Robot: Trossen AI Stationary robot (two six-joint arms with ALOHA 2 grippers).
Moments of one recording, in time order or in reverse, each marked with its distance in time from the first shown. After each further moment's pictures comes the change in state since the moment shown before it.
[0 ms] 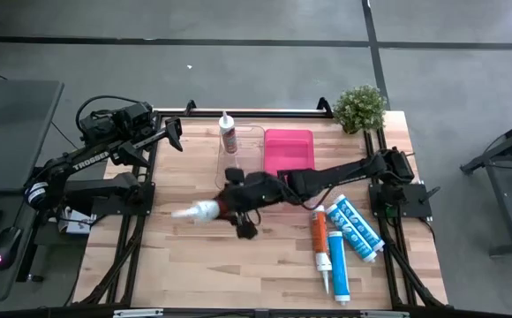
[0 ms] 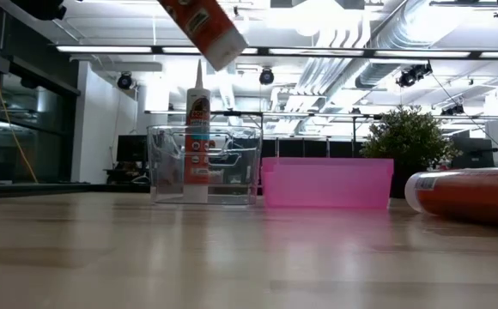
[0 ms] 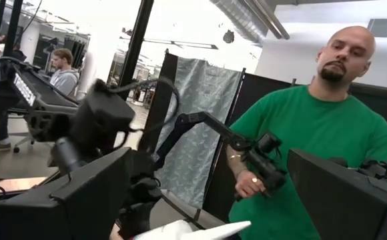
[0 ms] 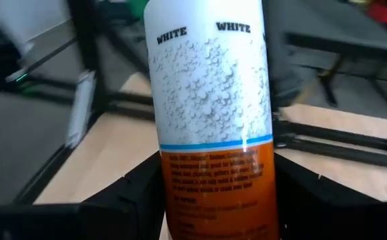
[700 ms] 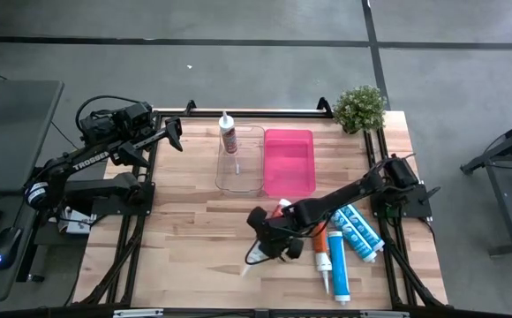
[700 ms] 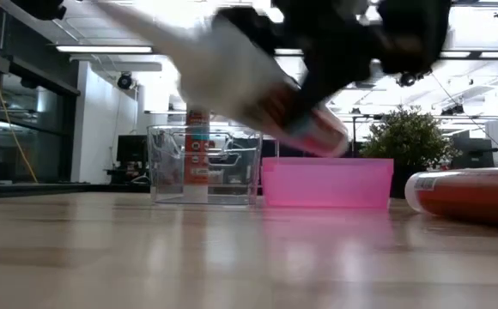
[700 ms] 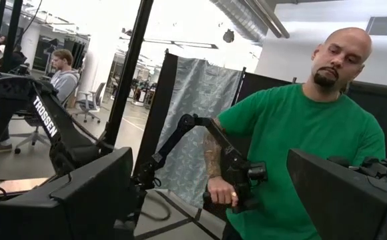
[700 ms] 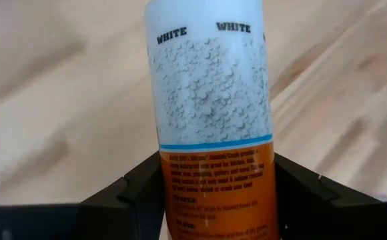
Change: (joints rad) left arm 0.000 0.000 0.000 0.000 0.001 0.008; right arm 0.163 0.003 -0.275 -0.382 -0.001 -0.531
